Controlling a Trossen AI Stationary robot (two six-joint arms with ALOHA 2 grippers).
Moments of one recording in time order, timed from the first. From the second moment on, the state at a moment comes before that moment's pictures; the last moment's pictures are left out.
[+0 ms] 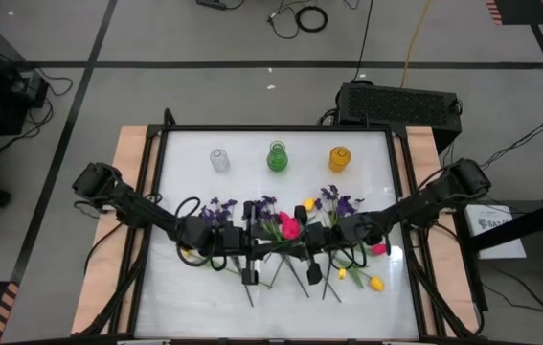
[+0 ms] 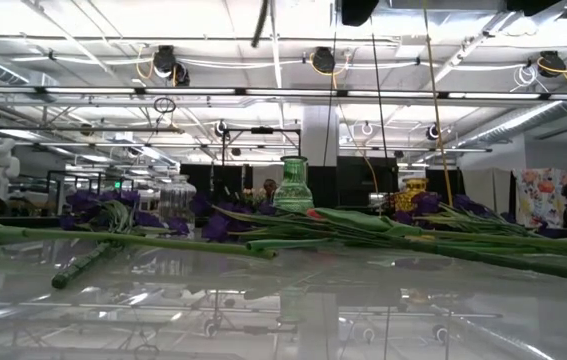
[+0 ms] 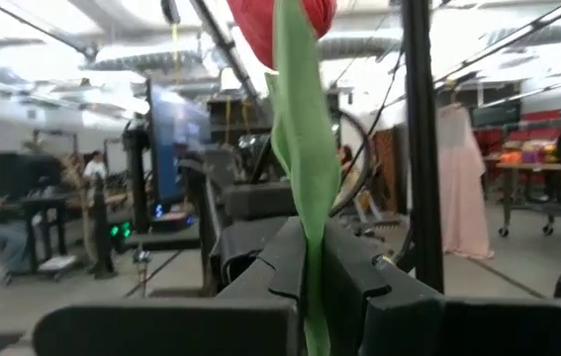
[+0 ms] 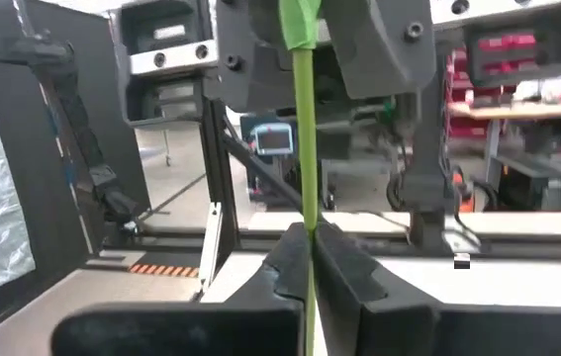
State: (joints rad) left arm -0.43 1.64 1.00 1.01 -0.37 0.22; right arm 0.37 1.56 0.82 0.82 0.18 0.12
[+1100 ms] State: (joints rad) left arm -0.36 1.62 1.01 0.64 -0.32 -0.10; right arm 0.41 1.24 0.82 0.52 0.31 0.09
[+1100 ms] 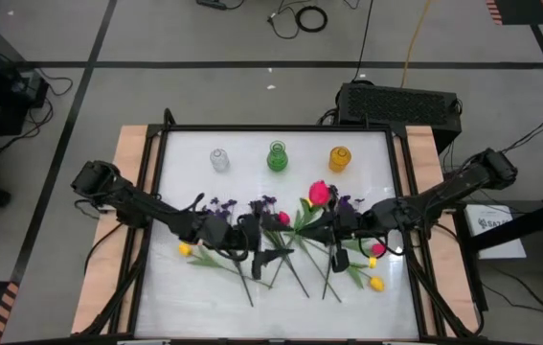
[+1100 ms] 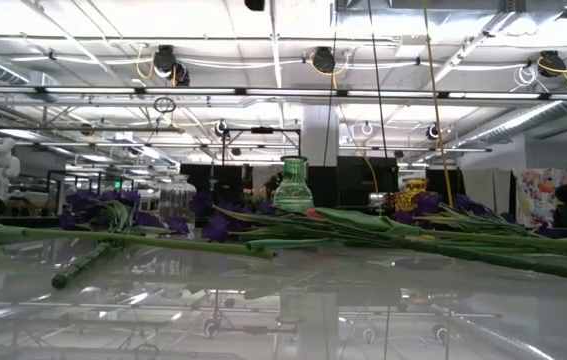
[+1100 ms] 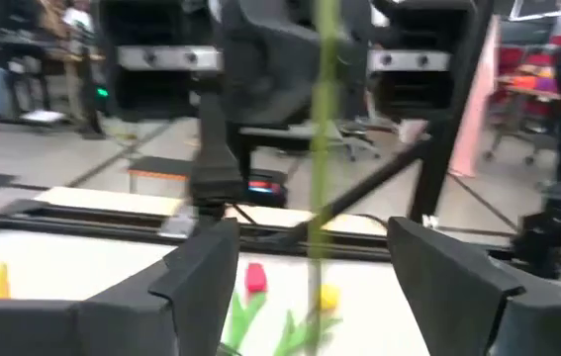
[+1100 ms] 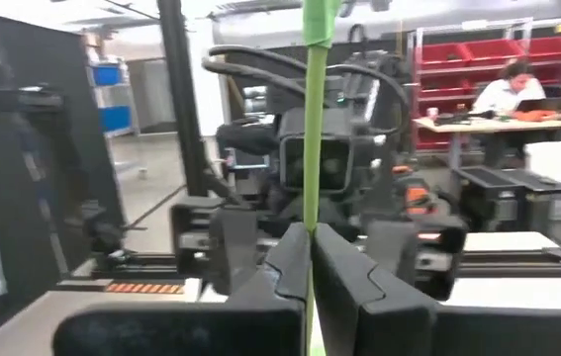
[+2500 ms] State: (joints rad) left arm -0.31 1.65 1.01 0.61 -0.26 -0.12; right arm 0.41 1.24 0.82 0.43 0.39 0.06
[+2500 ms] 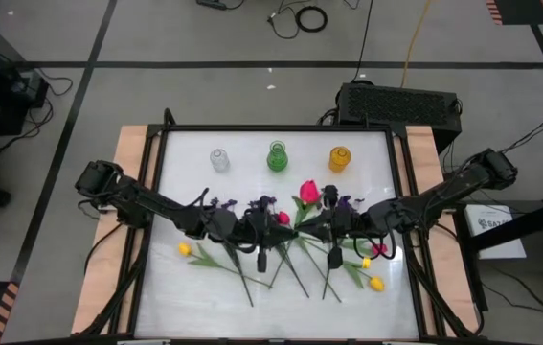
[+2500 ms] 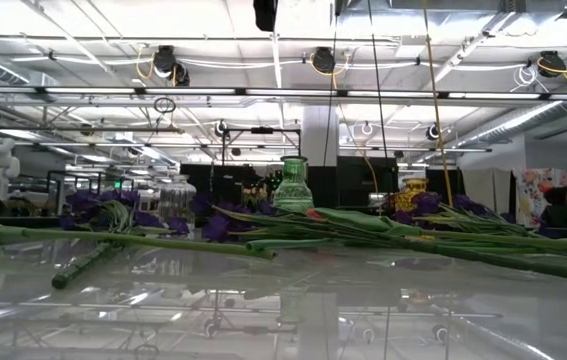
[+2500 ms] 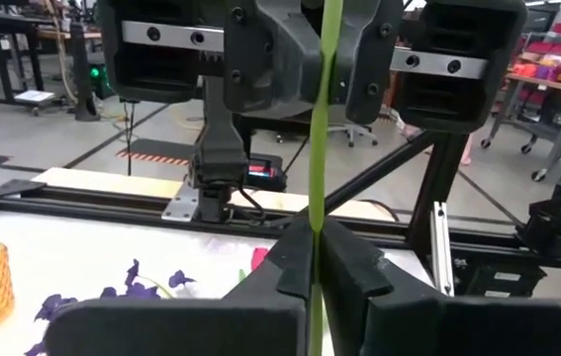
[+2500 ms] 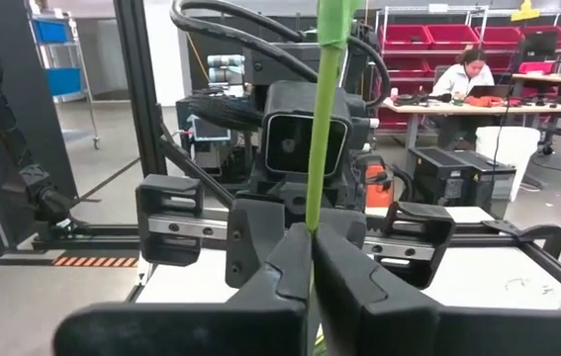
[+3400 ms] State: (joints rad) left arm -0.31 1.62 1.01 0.46 -0.16 -0.09; right arm 0.43 1.20 0.82 0.45 0.39 0.07
